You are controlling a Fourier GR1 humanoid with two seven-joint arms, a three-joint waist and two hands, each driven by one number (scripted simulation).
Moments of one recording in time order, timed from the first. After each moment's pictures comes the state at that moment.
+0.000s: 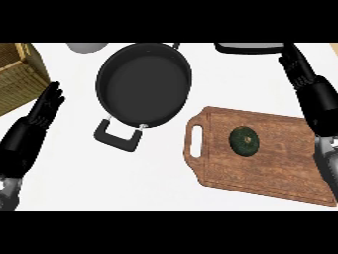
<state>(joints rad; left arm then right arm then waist) -0.13 0.63 -0.30 -1.61 0.37 0.24 -0.06 -0.37 -0.44 0.12 -1.53 -0.12 -0.08 0.01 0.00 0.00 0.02</state>
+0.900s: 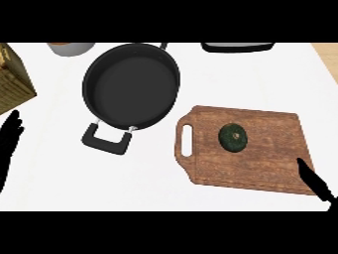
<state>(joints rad) 0.04 0.68 -0.21 -1.49 0.33 0.38 0.02 0.18 -0.27 0.00 -1.48 0.45 -0.98 0.28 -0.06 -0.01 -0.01</state>
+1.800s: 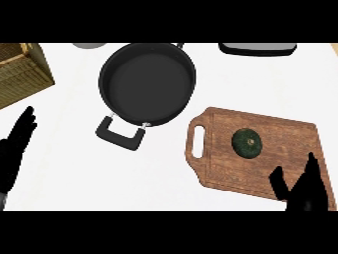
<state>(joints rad) 0.00 0.66 -0.25 -1.50 0.30 0.36 0.04 0.18 -0.05 0.14 -1.72 0.94 -0.44 1.02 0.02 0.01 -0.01</state>
